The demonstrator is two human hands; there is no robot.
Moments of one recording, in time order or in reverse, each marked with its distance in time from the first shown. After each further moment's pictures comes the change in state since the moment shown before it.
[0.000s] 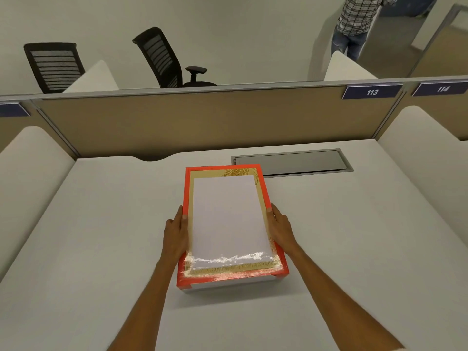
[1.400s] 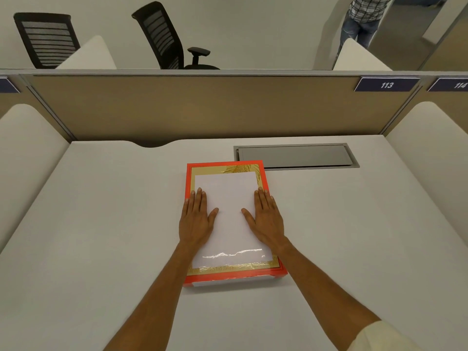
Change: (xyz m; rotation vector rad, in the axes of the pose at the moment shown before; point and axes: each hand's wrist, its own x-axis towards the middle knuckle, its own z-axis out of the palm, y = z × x) left_hand 0.007 0.020 0.043 0.601 -0.062 0.327; right_hand 0.016 -0.001 0.042 -0.769 0.039 -0.274
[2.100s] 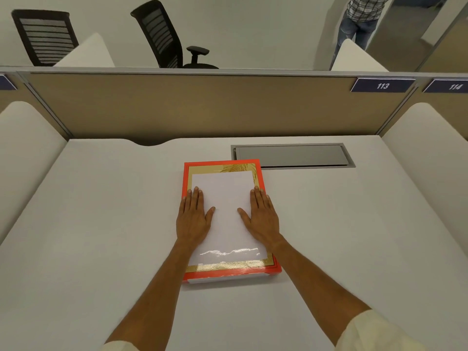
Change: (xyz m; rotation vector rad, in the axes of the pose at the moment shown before) left_hand -0.002 0.004 -0.001 0.051 -0.037 -0.039; right_hand -0.003 -0.001 -0.008 0.015 -0.009 -0.020
